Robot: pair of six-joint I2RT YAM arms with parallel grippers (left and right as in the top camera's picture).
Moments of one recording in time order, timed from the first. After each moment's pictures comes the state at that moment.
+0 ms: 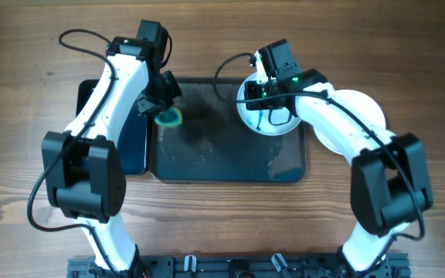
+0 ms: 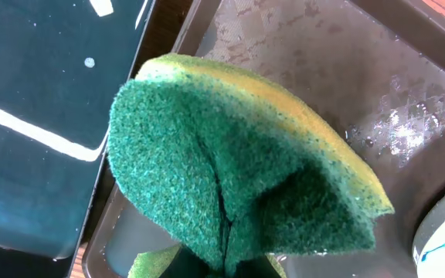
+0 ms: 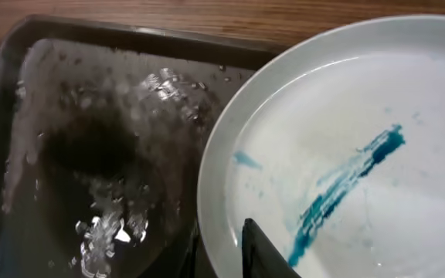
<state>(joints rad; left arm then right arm) -0.19 1.97 1.63 -1.15 0.04 -0.64 0.41 1.91 1.36 -0.53 -0.19 0.31</state>
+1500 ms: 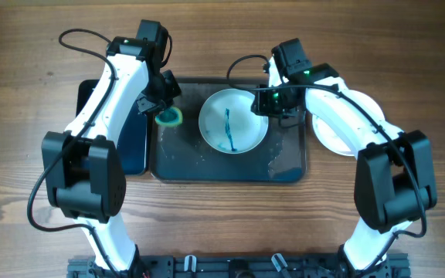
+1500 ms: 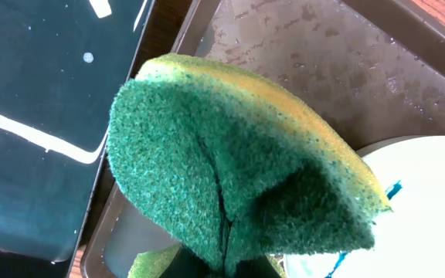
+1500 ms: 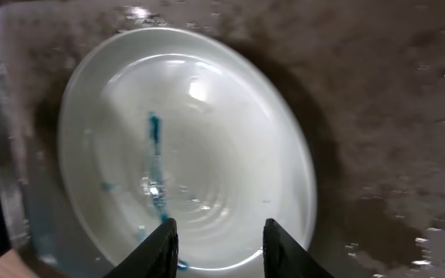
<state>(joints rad) -0.19 1.97 1.63 -1.14 0.04 -0.64 0.34 1.91 1.37 -0.72 -0.30 0.39</state>
